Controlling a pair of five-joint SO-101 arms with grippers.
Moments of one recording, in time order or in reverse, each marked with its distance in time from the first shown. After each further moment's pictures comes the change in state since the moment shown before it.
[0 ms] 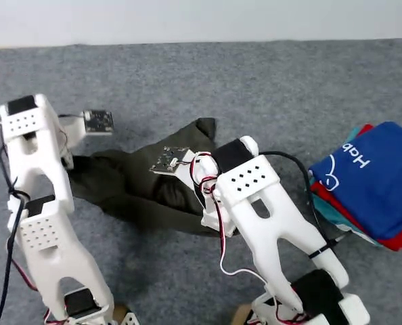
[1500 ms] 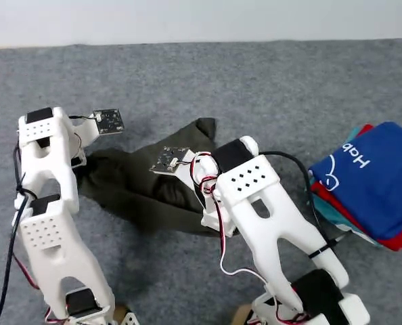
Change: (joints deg) left arm 2.4 -0.4 8.7 -22.5 7.6; right arm 0.0 0.0 0.0 0.0 0.0
